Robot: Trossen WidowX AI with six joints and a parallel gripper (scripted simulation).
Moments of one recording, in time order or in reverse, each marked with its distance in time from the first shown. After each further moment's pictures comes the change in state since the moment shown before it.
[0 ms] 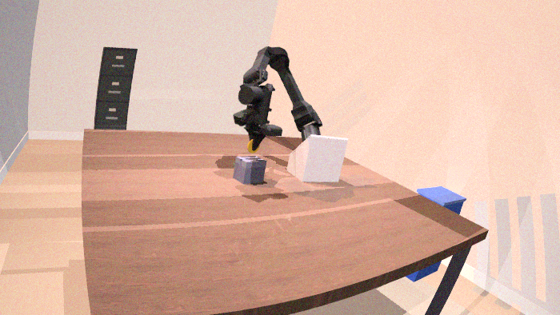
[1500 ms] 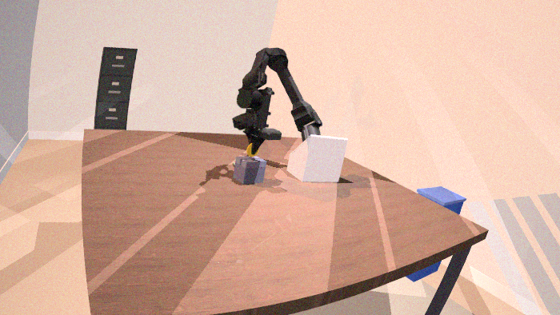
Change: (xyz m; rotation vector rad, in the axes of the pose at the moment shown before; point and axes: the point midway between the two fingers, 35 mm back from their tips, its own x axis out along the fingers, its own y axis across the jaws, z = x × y) arm 0.012 0.002 0.002 0.003 -0.002 0.004
